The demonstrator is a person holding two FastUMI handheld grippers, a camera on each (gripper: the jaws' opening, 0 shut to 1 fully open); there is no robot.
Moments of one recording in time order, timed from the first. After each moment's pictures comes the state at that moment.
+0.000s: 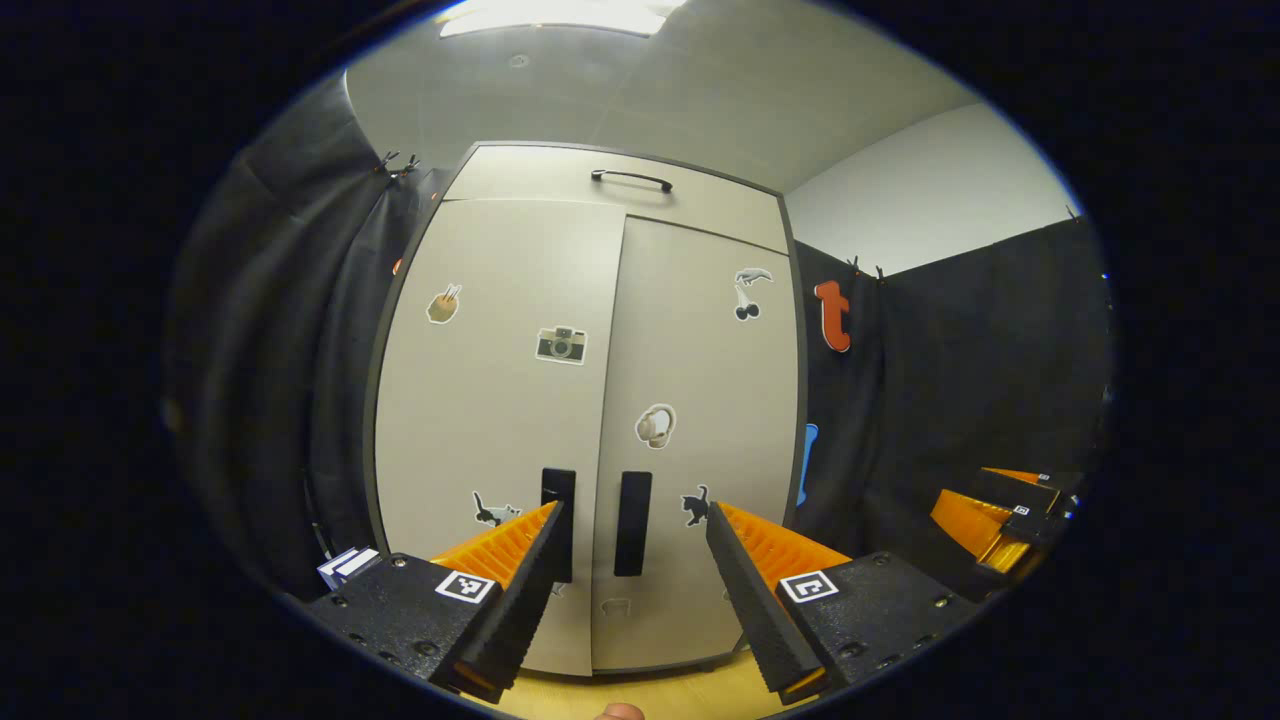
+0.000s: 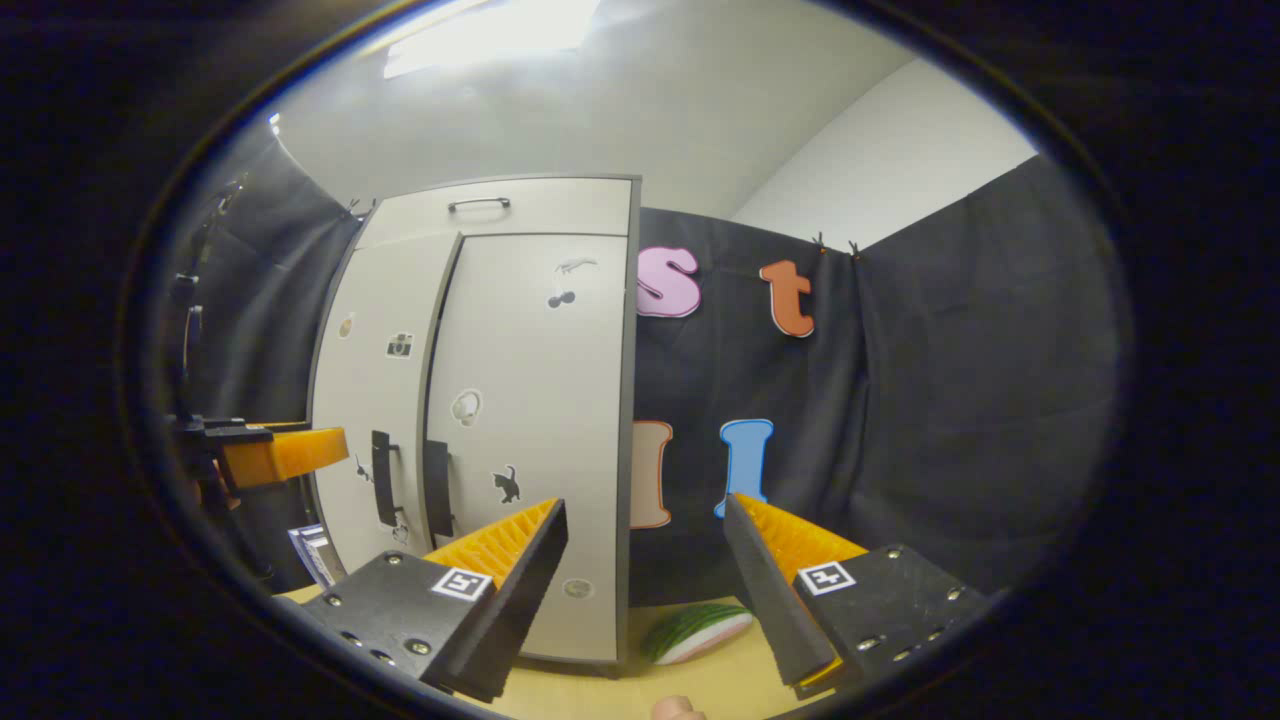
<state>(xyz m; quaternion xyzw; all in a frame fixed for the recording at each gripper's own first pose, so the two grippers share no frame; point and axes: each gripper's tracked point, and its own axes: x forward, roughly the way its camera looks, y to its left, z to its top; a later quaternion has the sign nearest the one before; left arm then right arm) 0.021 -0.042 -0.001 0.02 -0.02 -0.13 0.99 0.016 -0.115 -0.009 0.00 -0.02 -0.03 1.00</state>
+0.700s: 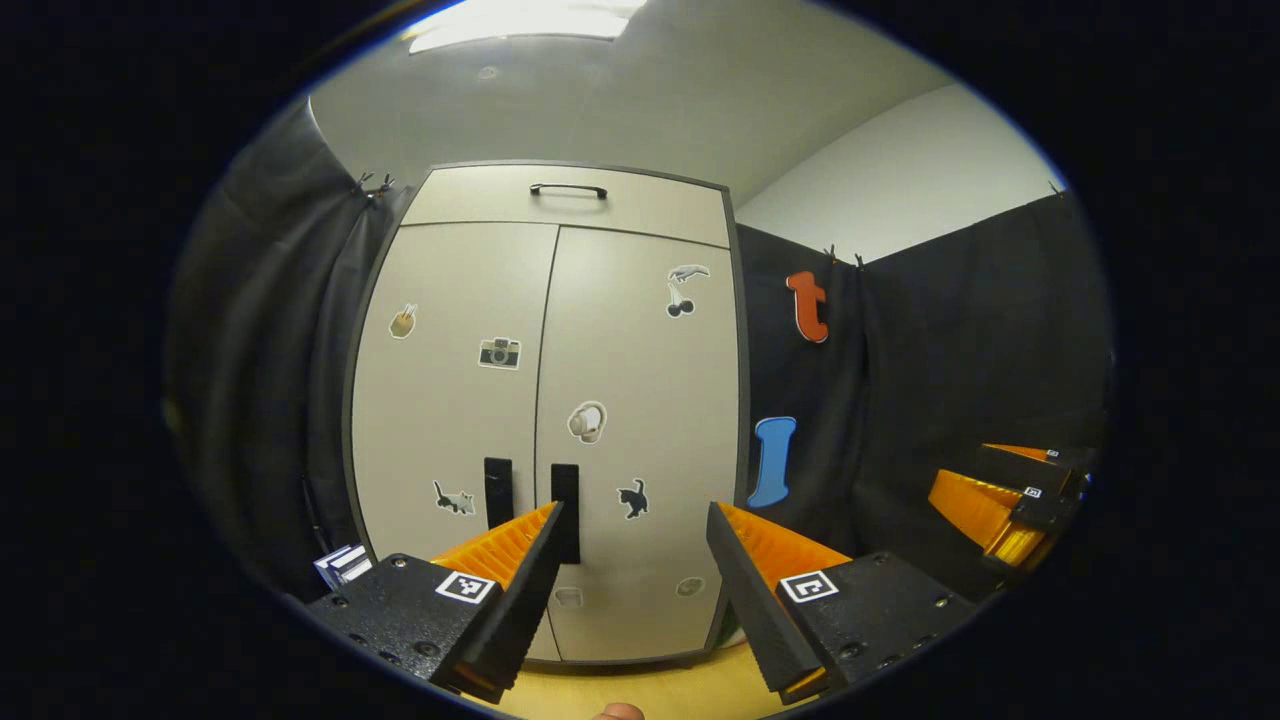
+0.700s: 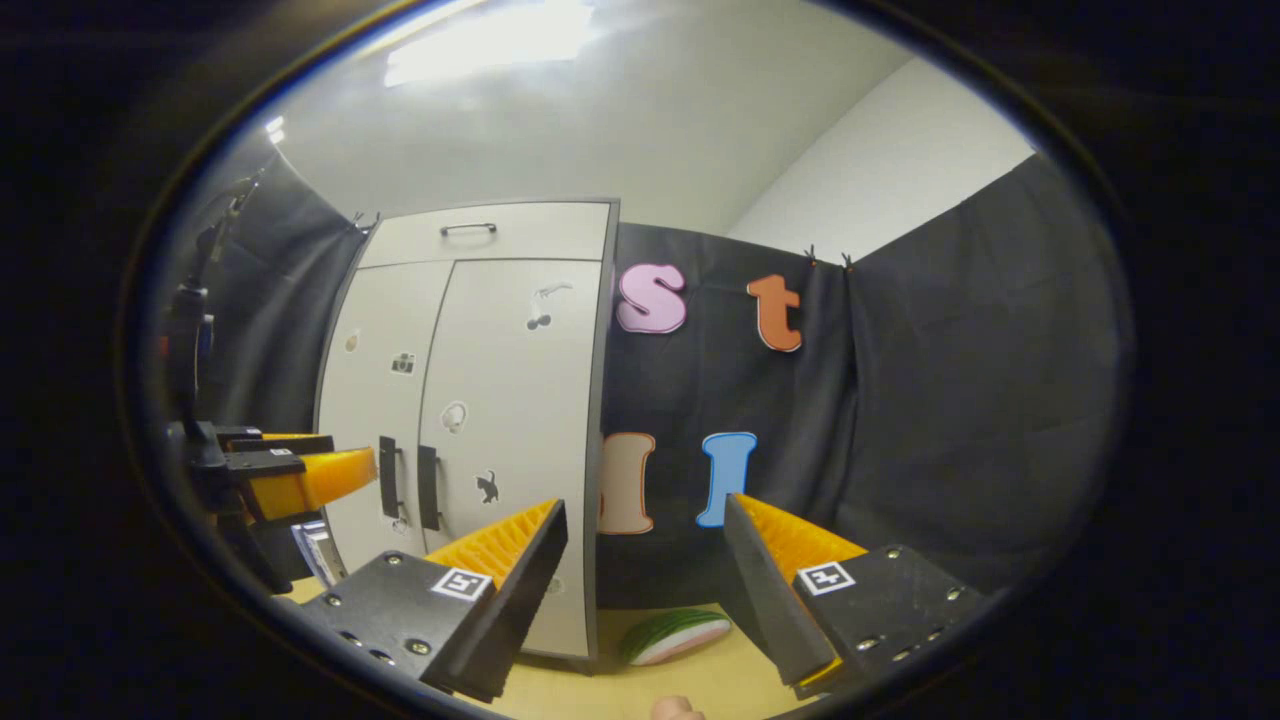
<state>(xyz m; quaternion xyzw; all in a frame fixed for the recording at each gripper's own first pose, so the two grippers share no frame) -0.012 -0.106 -0.011 0.04 -0.03 -0.13 0.99 -0.009 -0.156 0.009 -0.01 -0.03 -0.01 1.00</state>
